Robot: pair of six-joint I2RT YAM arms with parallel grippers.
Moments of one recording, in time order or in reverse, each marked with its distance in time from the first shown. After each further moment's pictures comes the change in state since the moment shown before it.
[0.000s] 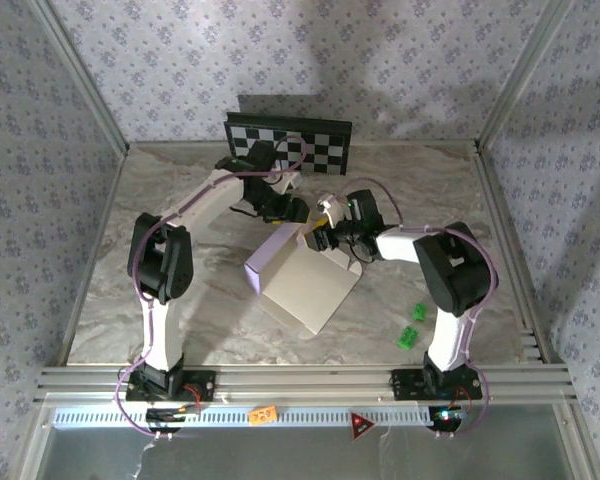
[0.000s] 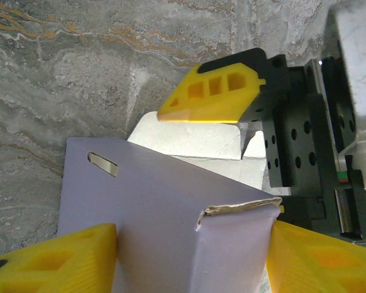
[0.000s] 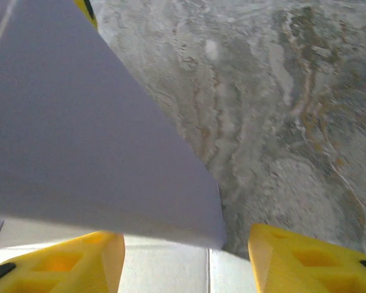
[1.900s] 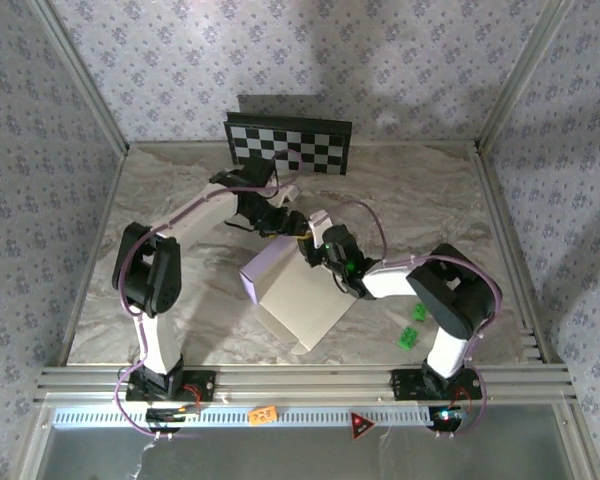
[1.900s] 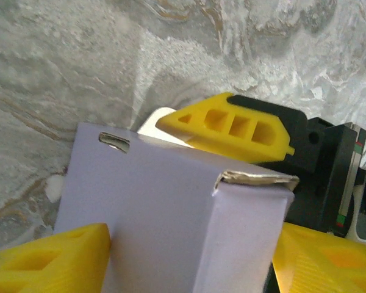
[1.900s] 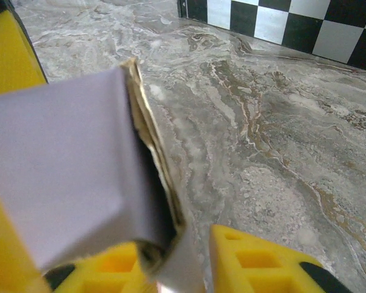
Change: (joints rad) left arm -0.027 -0.143 -0.215 0.087 0.034 -0.069; right arm 0.298 -0.147 -0.258 0.322 0.701 0.173
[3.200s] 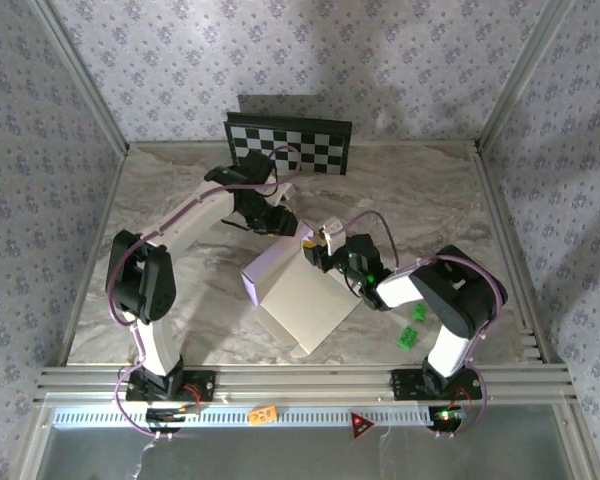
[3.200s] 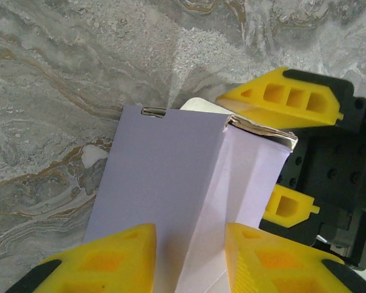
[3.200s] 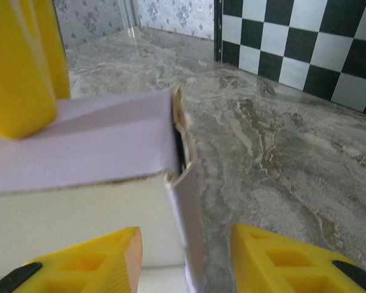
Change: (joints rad) left arm -0.013 -0.048 0.046 -0.117 -0.138 0.016; right arm -0.086 0.003 -0.166 0.358 -0.204 -0.096
